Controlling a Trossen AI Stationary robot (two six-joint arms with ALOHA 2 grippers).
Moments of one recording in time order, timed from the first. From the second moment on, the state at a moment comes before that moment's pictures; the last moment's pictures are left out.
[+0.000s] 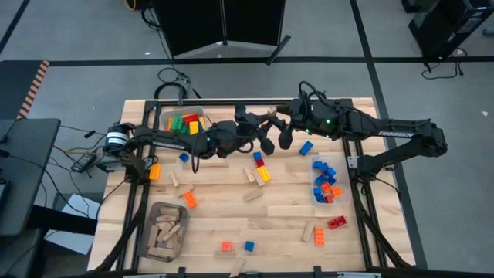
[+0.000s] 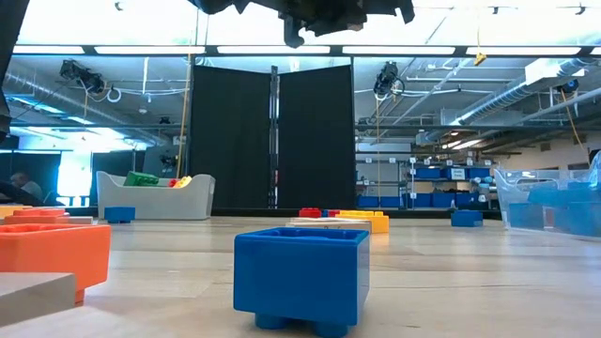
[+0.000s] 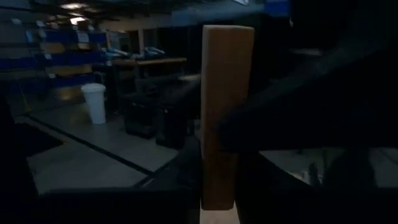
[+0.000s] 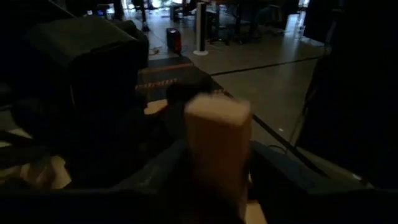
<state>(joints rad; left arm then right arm) 0.03 1.73 1.30 0.55 -0.55 0.04 -0.12 1.21 1.18 -0.19 0.31 0.07</state>
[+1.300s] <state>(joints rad) -0.58 1.24 1.29 -1.24 -0.46 -1.18 0.04 1.08 1.18 -0.84 0.29 0.71</state>
